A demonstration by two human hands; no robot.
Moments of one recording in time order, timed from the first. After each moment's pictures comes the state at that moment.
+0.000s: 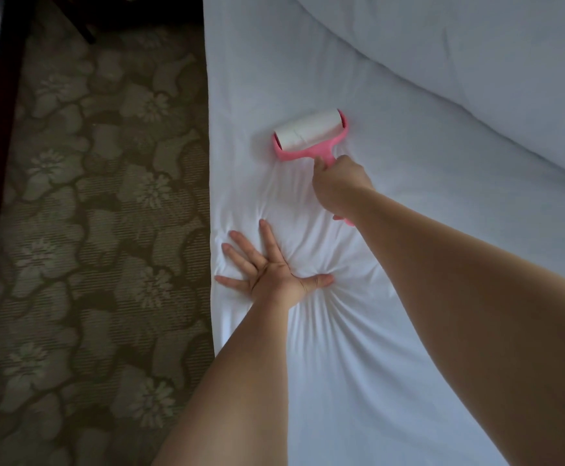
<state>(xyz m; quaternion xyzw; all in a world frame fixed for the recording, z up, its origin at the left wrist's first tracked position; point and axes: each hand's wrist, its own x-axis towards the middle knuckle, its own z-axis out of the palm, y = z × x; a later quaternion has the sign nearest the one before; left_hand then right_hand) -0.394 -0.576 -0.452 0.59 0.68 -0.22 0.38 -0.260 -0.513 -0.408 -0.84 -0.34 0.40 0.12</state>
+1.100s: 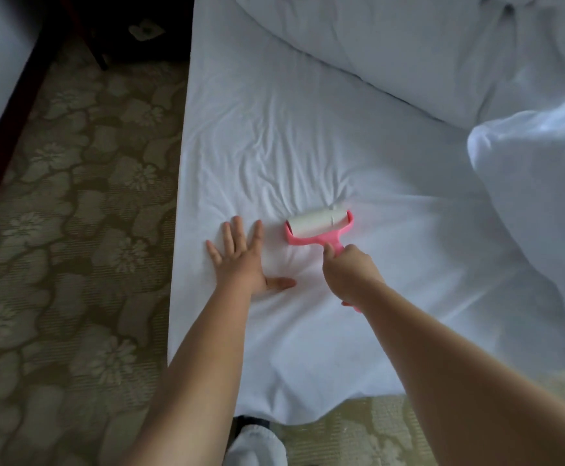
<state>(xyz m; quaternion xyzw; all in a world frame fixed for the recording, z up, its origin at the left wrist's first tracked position) -0.432 -0.804 -0.434 0.77 0.56 -0.21 0.23 -0.281 -0.883 -0.382 -0.86 -0.32 0.40 0.10</state>
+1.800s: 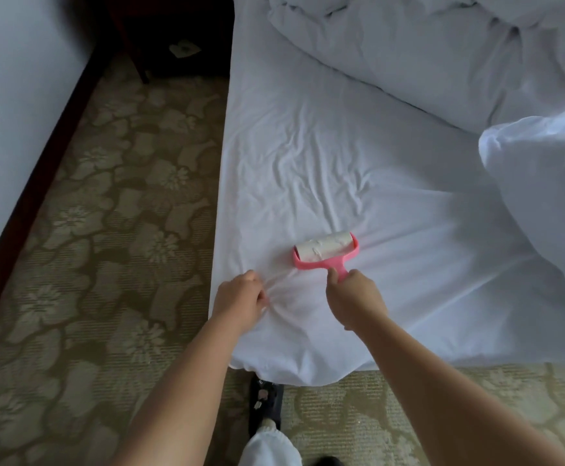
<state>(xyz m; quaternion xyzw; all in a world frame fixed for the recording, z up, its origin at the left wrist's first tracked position) -0.529 -0.883 -0.428 0.83 0.52 -0.06 0.22 -0.343 -0.948 -0.369 -0.86 -0.35 0.37 0.10</state>
